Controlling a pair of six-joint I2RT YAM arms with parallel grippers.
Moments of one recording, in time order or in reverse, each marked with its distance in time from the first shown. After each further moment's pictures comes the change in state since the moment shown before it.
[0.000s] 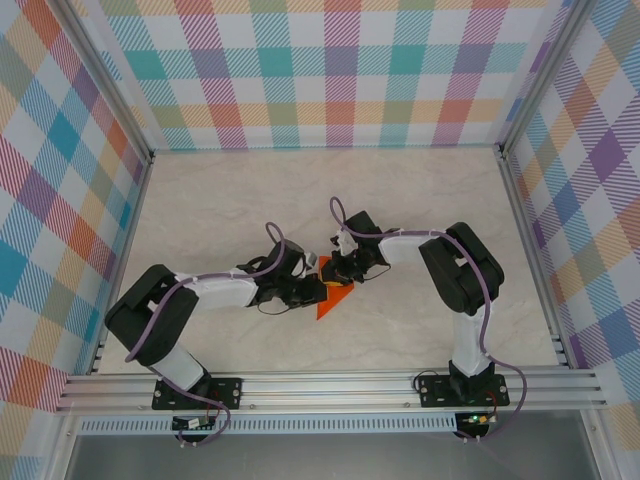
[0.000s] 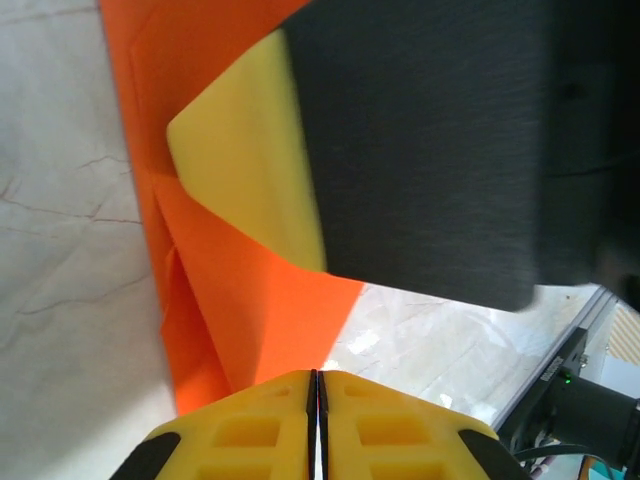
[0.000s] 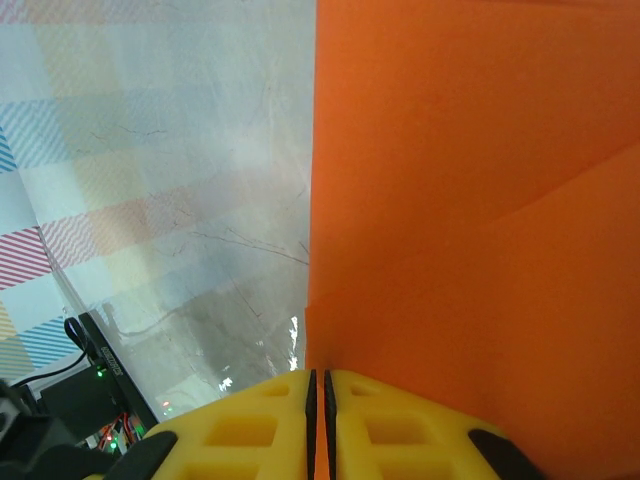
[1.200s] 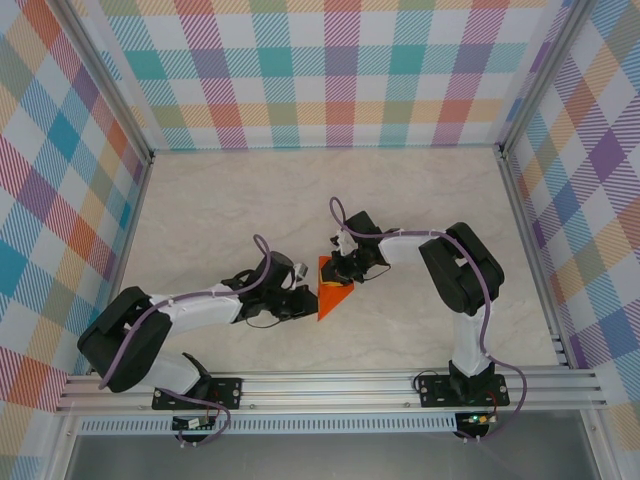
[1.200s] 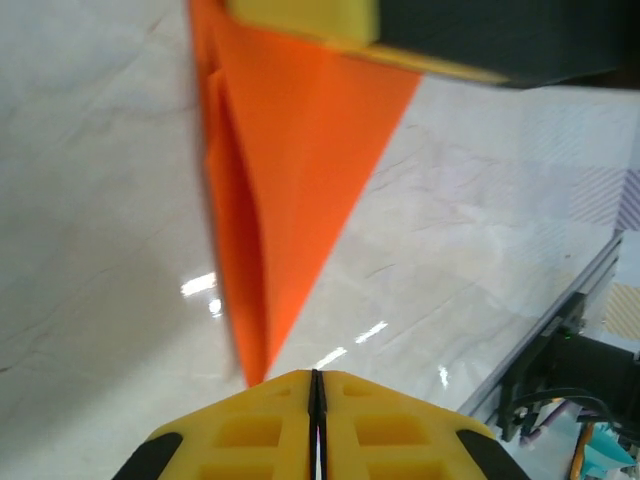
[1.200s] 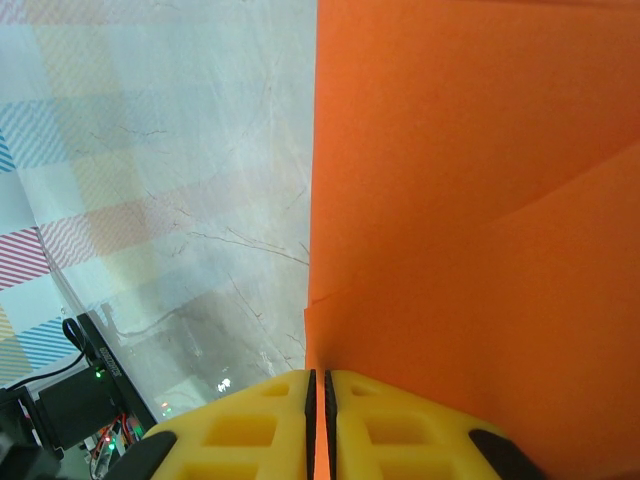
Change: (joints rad) left arm -0.031 -0.197 -0.127 -0.021 -0.021 -0.037; right arm 0.002 -0.001 -0.001 0.000 0.004 0.000
